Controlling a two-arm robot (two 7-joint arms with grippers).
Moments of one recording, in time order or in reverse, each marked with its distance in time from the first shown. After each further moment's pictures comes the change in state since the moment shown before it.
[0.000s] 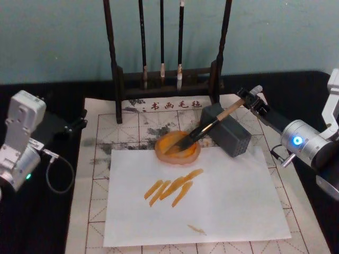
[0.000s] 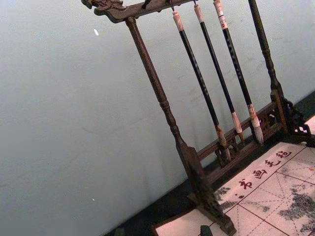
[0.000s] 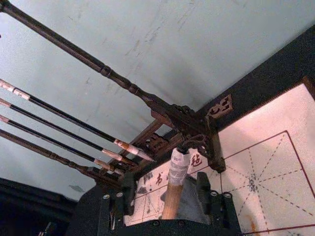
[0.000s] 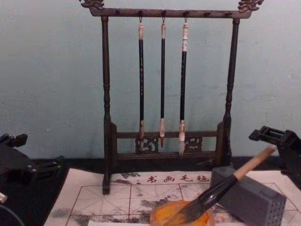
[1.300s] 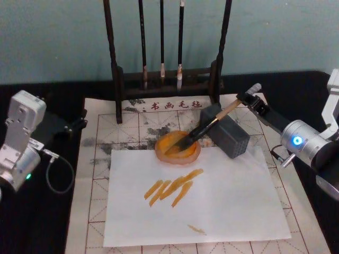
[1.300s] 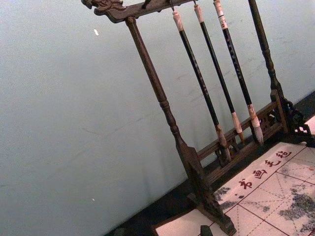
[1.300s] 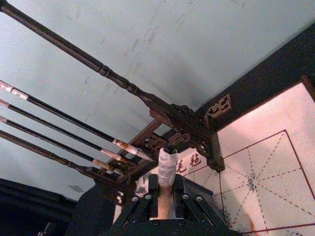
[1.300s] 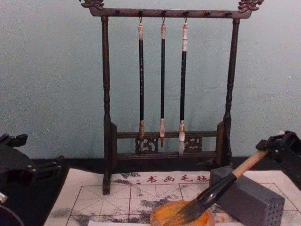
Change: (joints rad) left arm 0.000 0.000 0.000 0.000 0.000 0.000 0.000; right arm 0.001 0.000 -0.001 0.002 0.002 0.002 -0.003
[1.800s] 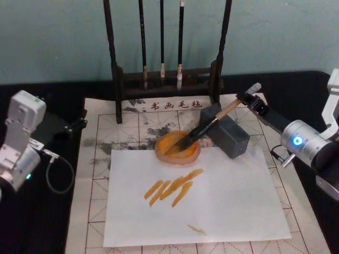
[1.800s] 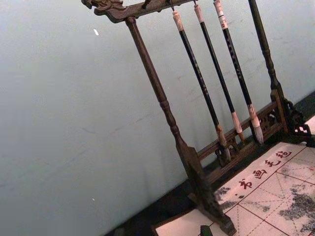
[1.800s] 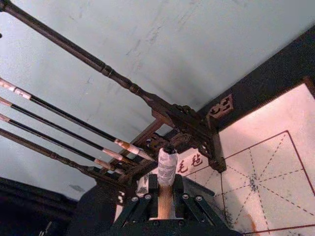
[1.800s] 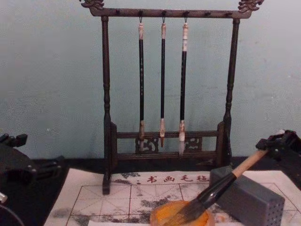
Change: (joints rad) left arm 0.000 0.000 0.000 0.000 0.000 0.000 0.000; right arm -0.003 0.000 0.002 -0.003 -0.004 -0.002 0.007
